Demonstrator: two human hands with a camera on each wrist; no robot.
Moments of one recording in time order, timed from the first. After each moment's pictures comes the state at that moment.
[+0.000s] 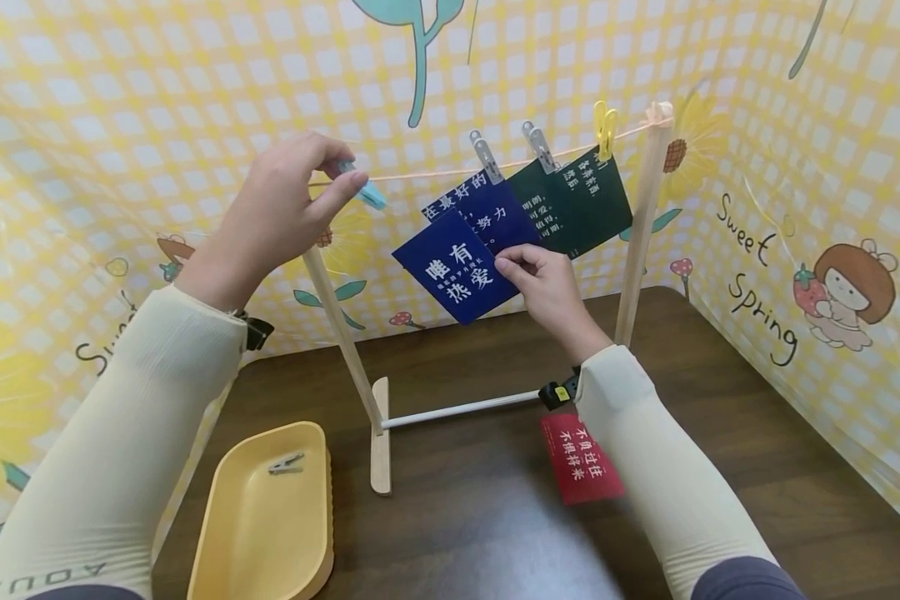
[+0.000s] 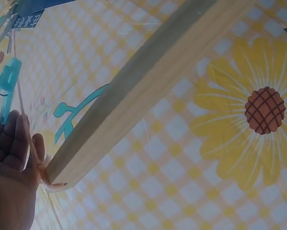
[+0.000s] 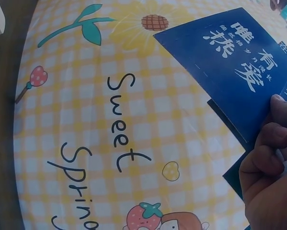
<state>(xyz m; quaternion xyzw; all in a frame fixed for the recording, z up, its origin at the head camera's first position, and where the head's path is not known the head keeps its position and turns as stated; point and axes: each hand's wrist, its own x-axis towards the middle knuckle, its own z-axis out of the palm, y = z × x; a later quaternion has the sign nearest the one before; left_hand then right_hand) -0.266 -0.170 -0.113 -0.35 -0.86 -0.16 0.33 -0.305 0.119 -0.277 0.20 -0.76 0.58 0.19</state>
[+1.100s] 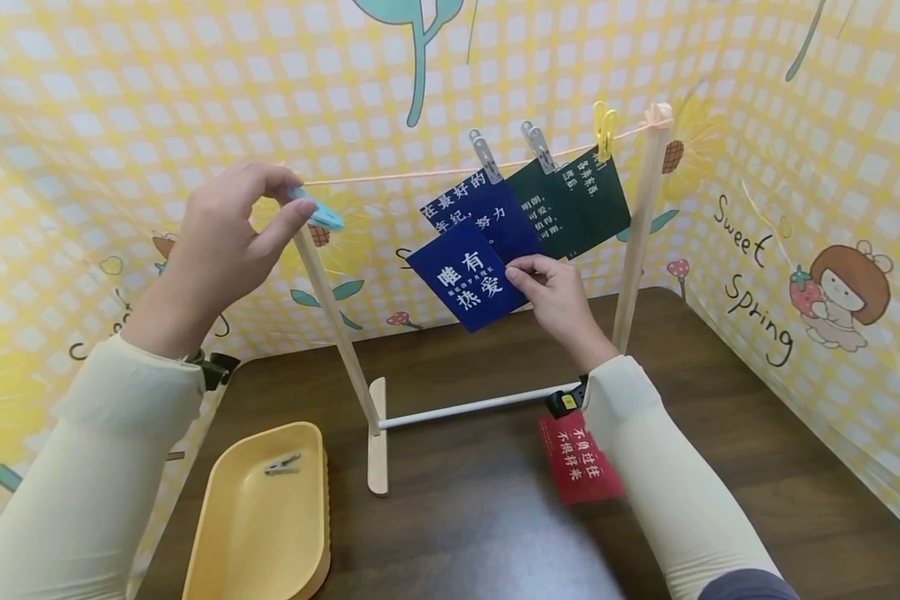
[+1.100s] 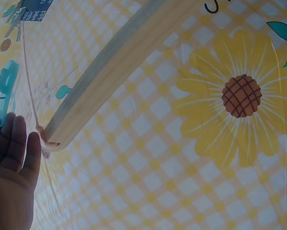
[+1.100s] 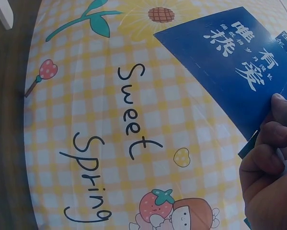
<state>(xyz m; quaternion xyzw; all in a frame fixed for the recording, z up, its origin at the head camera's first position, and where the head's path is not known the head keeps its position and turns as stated) -0.241 -0.207 -0.132 -0.39 -0.81 -0.16 0.42 -0.302 0.129 -0.291 0.18 -0.76 0.59 0.19</state>
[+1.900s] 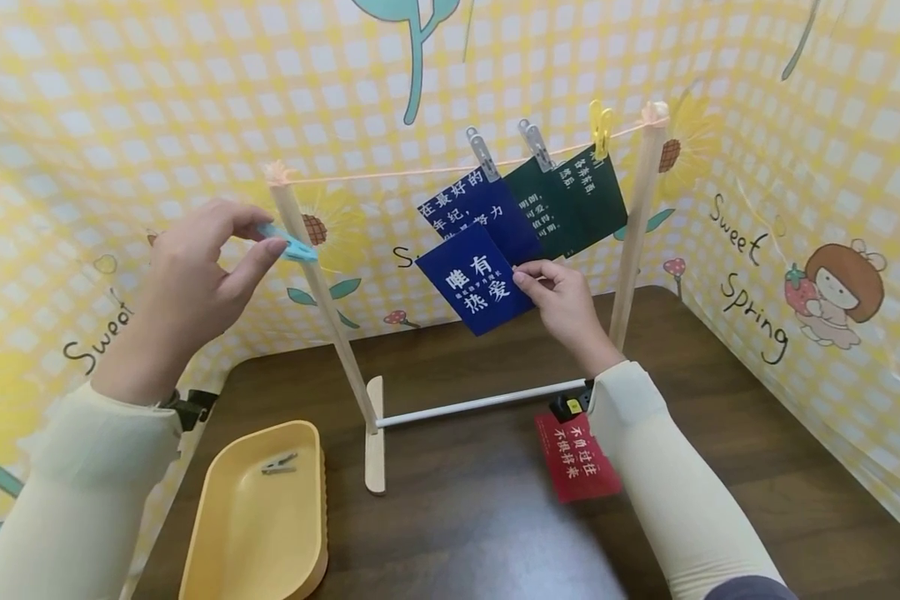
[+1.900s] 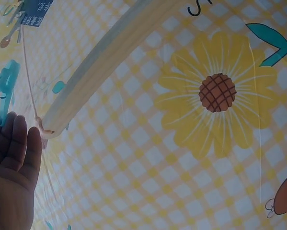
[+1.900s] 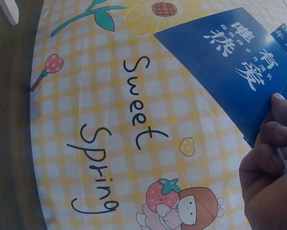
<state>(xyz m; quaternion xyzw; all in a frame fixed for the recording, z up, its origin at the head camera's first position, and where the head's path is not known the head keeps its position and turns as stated) -0.223 -0.228 -0.162 -0.36 -0.80 -0.18 0.45 -0.298 0.141 -0.300 0.15 -0.77 0.59 0.16</state>
